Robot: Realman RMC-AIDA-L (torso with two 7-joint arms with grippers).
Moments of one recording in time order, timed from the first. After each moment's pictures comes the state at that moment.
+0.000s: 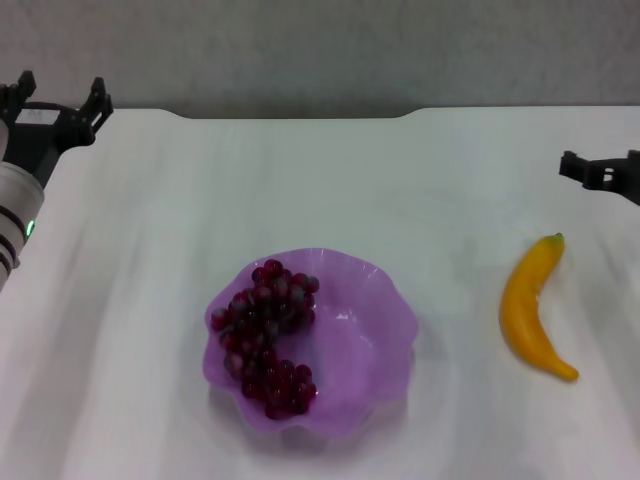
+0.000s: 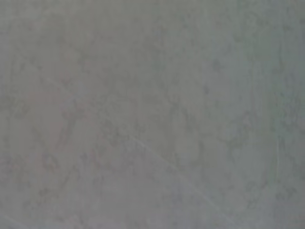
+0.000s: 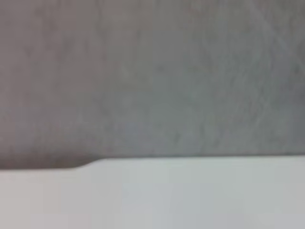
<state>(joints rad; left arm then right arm) -0.57 -2.03 -1.49 -0.42 2.72 0.68 0.01 0.49 2.00 -1.55 -0.86 0.18 0.21 0.23</state>
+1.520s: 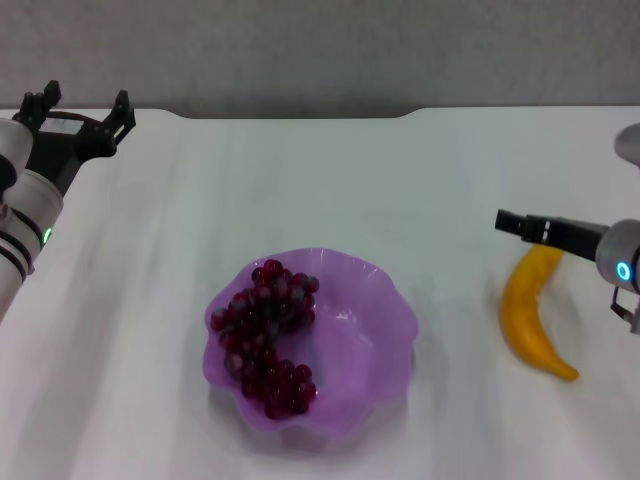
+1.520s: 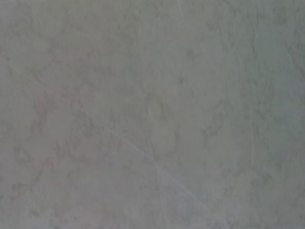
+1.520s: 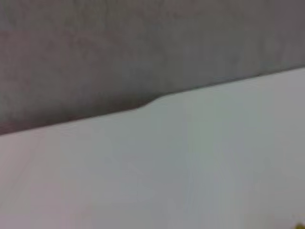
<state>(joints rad) -0.57 -2.03 -1.44 -0.43 2.72 0.65 0.01 0.41 2.01 -1.70 -0.98 0.55 0.35 0.14</state>
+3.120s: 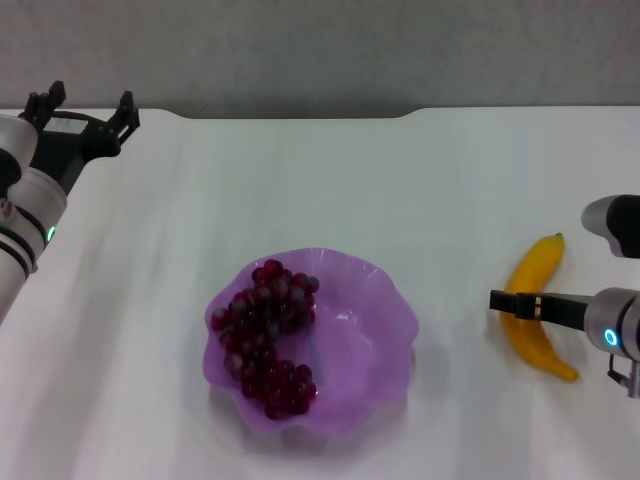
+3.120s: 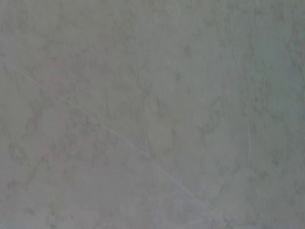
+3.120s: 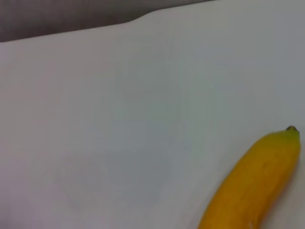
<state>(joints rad) -0.58 -2.03 -1.44 -0.44 2.72 0.63 0.01 0.42 2.01 -1.79 -0.85 0.57 0.39 0.11</state>
